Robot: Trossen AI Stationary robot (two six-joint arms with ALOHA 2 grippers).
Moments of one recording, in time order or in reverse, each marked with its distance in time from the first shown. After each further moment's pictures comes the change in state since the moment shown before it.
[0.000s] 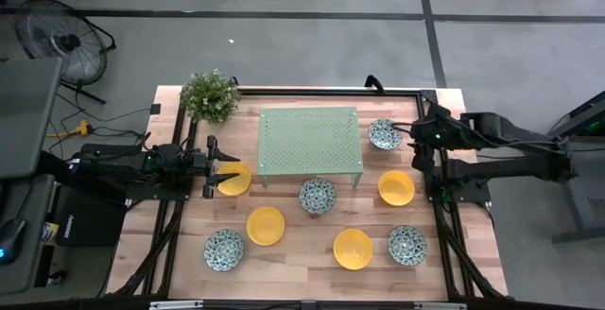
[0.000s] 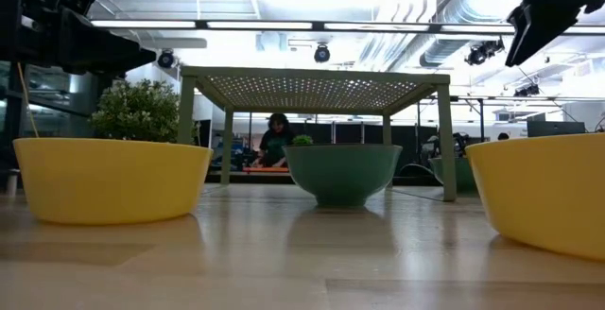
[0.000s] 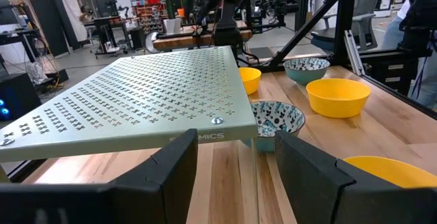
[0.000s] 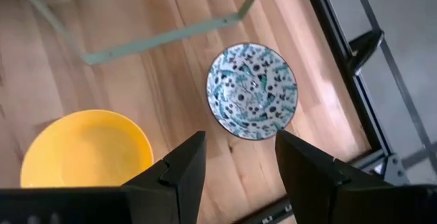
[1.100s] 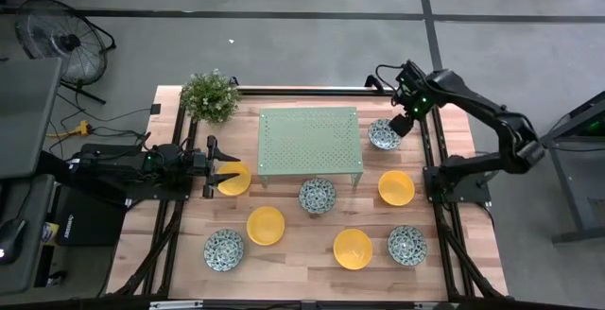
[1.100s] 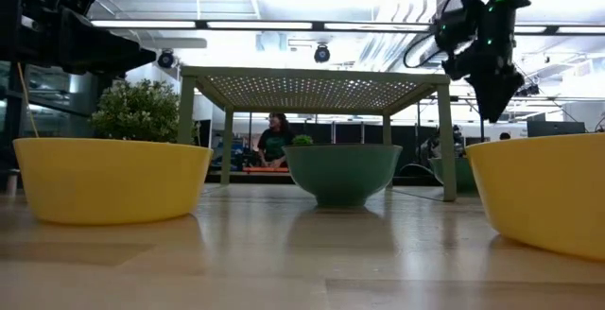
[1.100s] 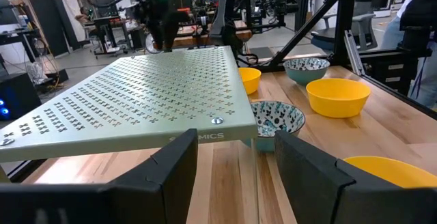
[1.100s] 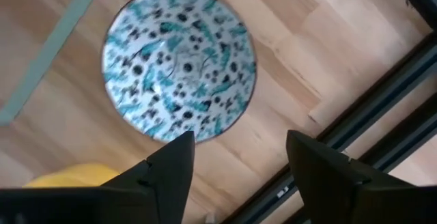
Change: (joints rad) left arm 0.000 0.000 0.000 0.000 0.000 0.000; right arm -0.722 0.547 0.104 0.071 -0.314 -0.118
